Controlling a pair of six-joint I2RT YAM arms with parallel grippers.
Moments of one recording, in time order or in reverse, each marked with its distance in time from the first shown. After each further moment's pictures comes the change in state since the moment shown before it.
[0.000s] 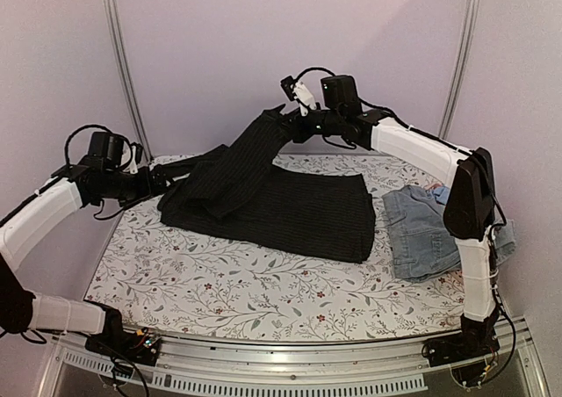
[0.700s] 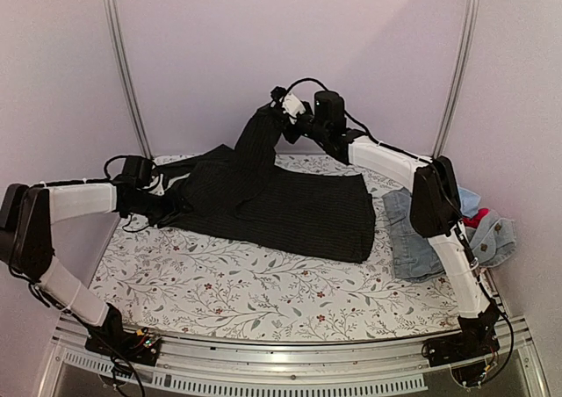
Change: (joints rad) left arm 0.000 0.327 -0.142 0.301 0.195 -0.104; right arm -0.046 0.320 0.225 0.362 0.066 -0.345
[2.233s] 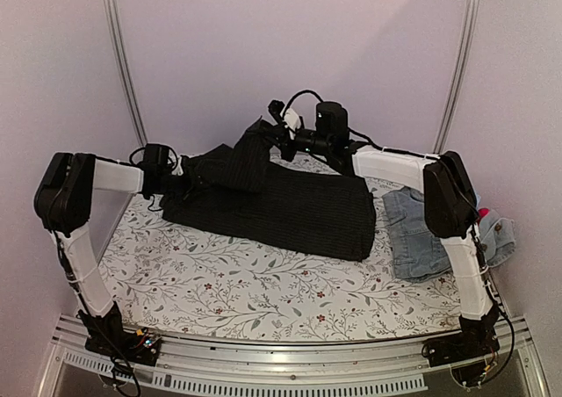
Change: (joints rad) left arm -0.002 0.447 0.296 0.315 0.233 -0.139; right arm 0.040 -0.122 -0.280 0.191 -0.271 0.100
